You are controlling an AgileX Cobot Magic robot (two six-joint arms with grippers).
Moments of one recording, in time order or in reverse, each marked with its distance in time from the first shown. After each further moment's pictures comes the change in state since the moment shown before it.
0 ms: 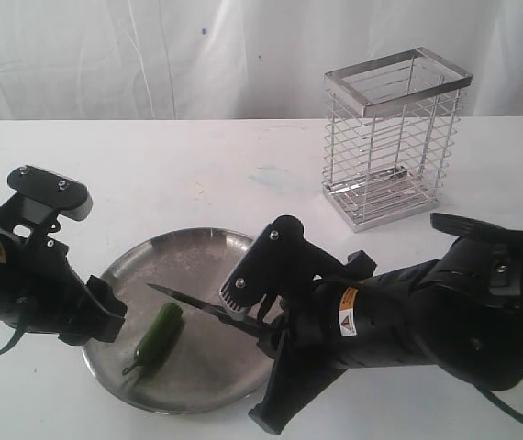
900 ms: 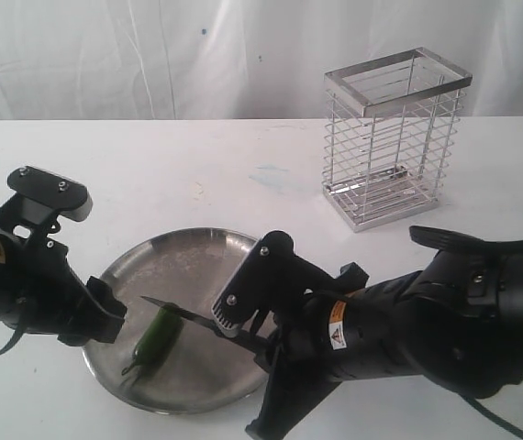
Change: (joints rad) left arm 0.000 0.000 0.000 0.000 0.002 0.000; right arm 0.018 0.036 0.000 0.000 0.002 -0.001
